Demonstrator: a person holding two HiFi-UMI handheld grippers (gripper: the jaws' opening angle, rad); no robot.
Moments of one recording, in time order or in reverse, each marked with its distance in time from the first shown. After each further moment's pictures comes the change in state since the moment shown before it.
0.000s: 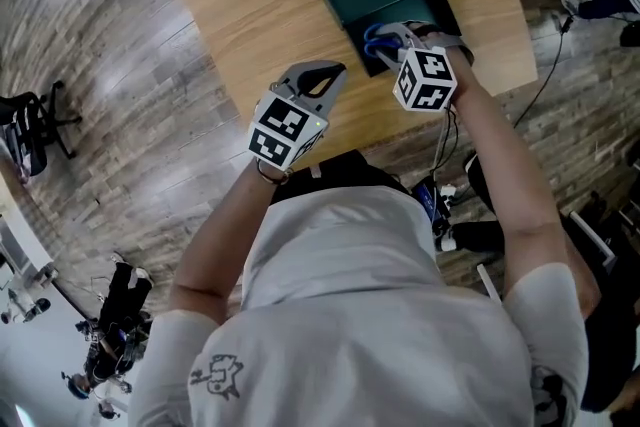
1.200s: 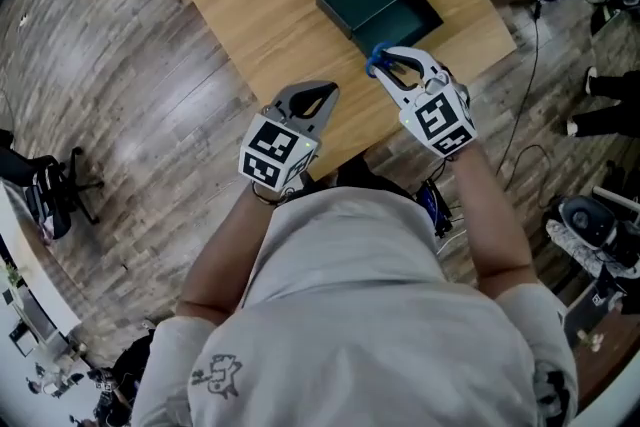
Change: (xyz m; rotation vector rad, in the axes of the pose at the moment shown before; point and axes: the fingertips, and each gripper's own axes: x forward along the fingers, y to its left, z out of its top) left arm -0.138 -0.035 0.027 0.165 -0.118 -0.094; right arm -0.160 0.019 0.143 0.546 -0.325 -0.480
